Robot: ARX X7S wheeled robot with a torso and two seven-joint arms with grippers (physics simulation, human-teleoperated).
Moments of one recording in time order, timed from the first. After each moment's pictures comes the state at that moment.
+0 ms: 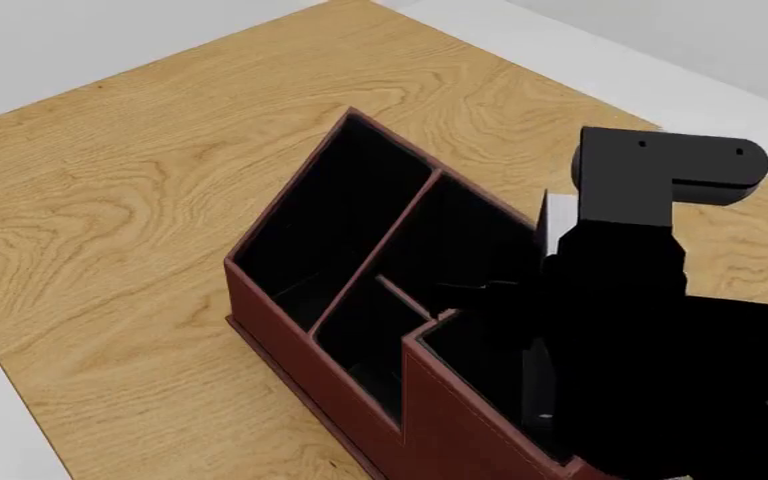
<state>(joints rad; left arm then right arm) -0.10 -0.45 -0.16 0.48 -0.62 -0.17 -0.47 1.16 0.68 -0.76 -0.06 1.80 0.80 1.15</state>
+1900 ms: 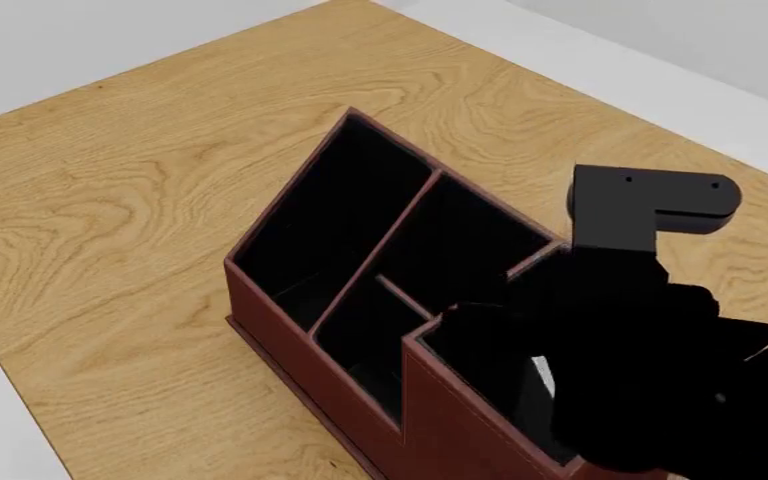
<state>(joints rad) -0.10 -0.46 -0.14 0.47 -0.61 -0.16 -0.47 1.13 0.64 -0.81 0.10 1.67 0.79 1.00</state>
